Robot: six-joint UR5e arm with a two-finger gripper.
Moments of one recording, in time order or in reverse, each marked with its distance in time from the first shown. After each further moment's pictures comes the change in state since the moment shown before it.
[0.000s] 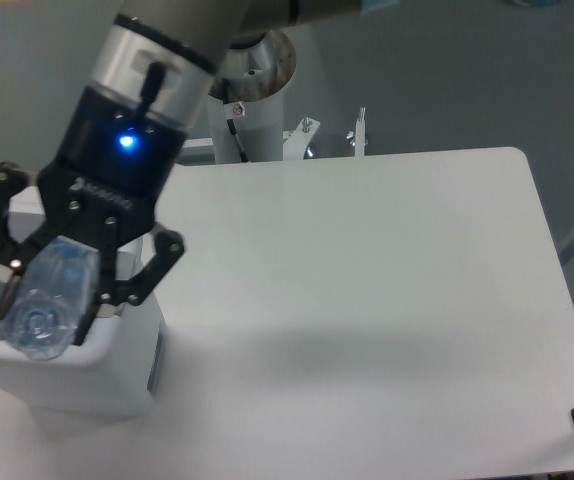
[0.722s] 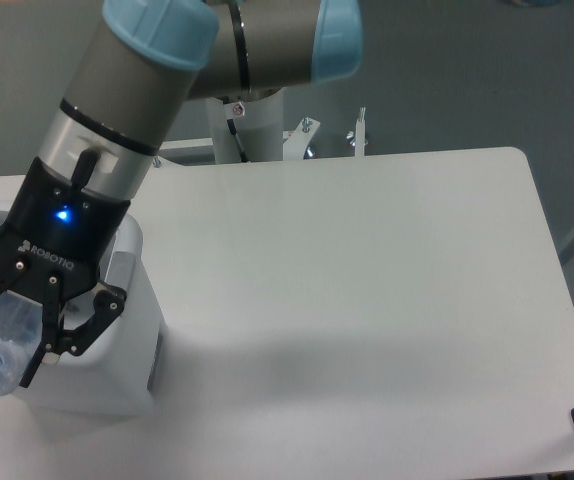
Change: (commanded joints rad) arm -0.069 -0.040 -0.072 0.052 0.015 0.075
